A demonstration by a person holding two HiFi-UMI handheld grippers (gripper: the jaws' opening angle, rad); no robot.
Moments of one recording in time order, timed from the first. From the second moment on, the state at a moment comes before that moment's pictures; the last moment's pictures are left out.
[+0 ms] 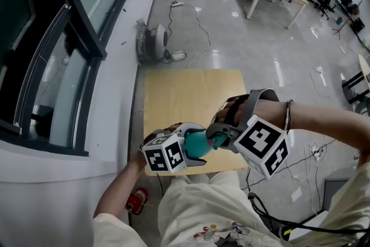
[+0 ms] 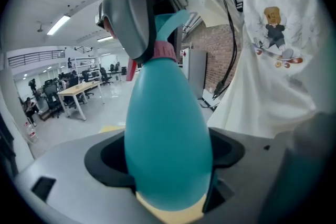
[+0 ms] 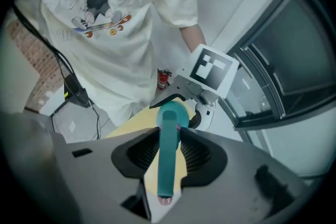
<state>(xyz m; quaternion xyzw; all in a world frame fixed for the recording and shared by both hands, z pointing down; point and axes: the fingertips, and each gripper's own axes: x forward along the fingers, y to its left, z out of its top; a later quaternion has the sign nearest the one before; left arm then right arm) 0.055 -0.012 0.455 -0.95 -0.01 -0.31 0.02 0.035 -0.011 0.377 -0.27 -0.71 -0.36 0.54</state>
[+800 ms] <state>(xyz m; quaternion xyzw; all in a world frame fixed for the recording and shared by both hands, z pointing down) 0.019 -0.074 0.470 -0.82 0.46 -0.34 0.06 0.019 -0.042 0.396 -0.03 -0.82 0.04 0.57</state>
